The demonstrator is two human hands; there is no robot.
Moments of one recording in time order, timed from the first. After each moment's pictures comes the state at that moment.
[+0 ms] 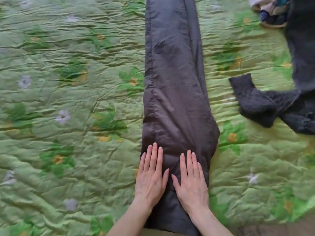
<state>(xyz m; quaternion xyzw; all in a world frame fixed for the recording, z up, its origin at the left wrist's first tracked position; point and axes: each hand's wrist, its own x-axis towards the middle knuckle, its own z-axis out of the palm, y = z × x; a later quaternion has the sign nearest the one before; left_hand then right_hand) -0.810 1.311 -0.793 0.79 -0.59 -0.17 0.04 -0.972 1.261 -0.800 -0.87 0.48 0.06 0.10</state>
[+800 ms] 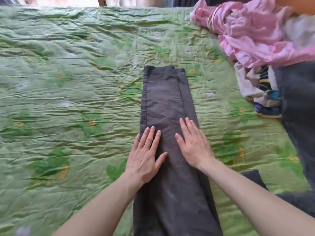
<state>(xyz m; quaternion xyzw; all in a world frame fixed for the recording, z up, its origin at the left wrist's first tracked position) -0.612 0.956 -0.785 0.76 -0.63 -0.10 0.05 -0.780 0.828 -0.754 -0.87 0.46 -0.01 0.18</state>
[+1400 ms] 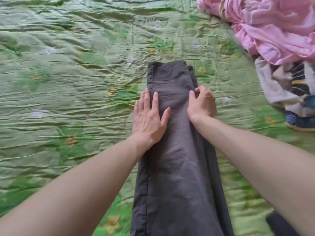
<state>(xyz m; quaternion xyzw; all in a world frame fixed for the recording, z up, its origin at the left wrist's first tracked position) -0.551 0.779 -0.789 0.83 -0.53 -0.10 0.14 -0.671 0.657 -0.769 -0.67 0.68 -0.21 0.22</state>
